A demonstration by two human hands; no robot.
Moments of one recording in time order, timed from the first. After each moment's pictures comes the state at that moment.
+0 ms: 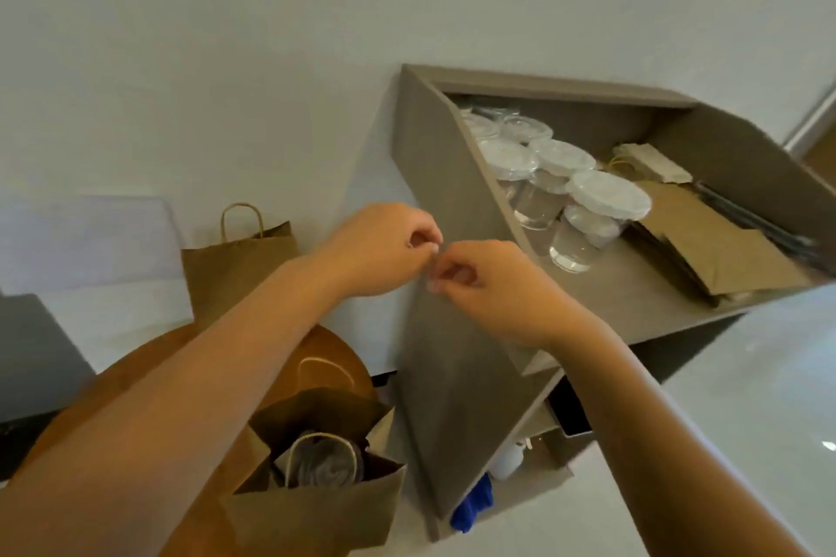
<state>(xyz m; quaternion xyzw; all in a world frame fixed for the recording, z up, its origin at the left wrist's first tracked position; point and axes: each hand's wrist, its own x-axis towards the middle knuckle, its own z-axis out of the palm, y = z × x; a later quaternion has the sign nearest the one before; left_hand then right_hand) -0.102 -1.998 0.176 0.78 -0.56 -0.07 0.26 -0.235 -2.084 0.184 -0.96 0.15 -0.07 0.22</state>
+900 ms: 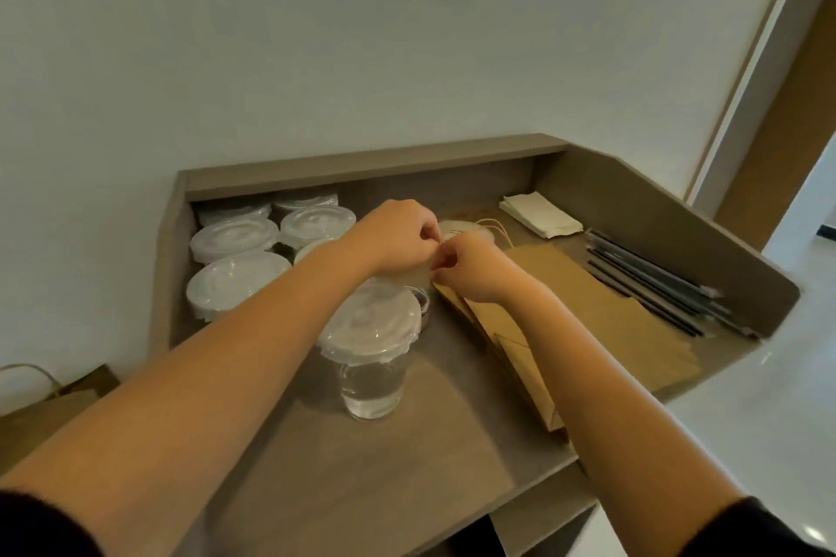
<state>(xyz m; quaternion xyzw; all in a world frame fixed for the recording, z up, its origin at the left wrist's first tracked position) -0.175 -2.358 0.235 0.77 -0.61 -0.01 0.19 -0.273 -2.448 0.197 -0.93 0.27 -0.11 0.23</state>
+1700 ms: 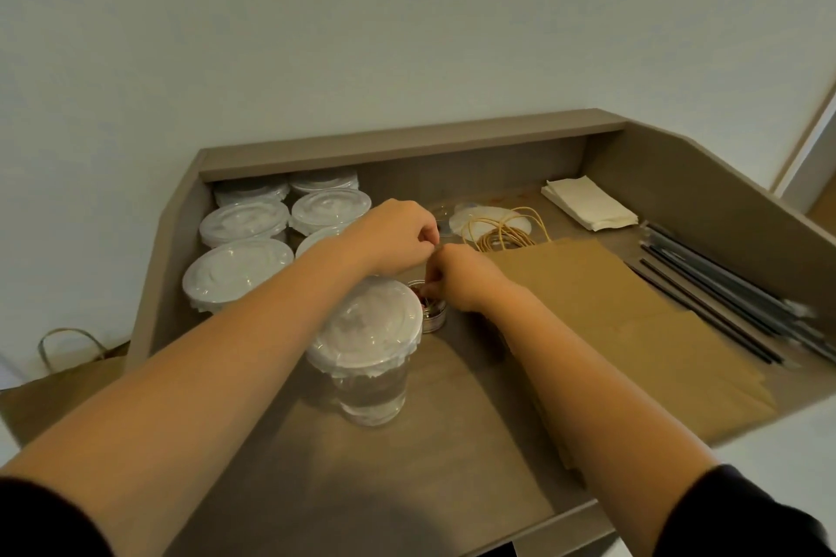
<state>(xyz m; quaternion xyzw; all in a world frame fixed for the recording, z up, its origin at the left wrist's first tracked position) -0.149 -2.376 0.211 0.82 -0.56 -0.01 0.14 -0.222 -2.479 0.151 -0.96 0.20 -0.06 0.16</state>
